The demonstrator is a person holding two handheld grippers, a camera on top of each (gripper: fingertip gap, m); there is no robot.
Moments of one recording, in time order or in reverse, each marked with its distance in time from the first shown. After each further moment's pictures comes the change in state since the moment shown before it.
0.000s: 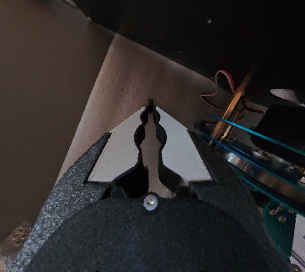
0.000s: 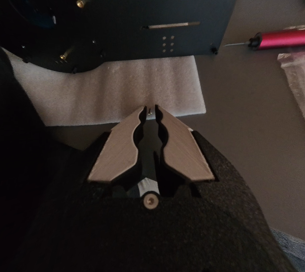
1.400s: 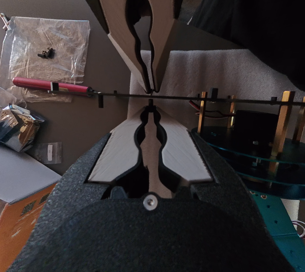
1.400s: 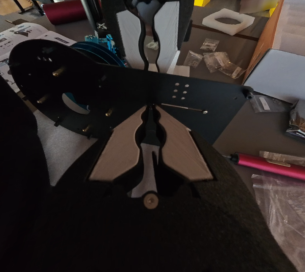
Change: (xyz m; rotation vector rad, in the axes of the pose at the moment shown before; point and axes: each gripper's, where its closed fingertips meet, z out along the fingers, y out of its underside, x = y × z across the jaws) left arm 0.020 -0.066 -0.046 0.106 -0.145 0.455; right arm -0.013 -0.124 0.019 0.184 -0.155 -0.191
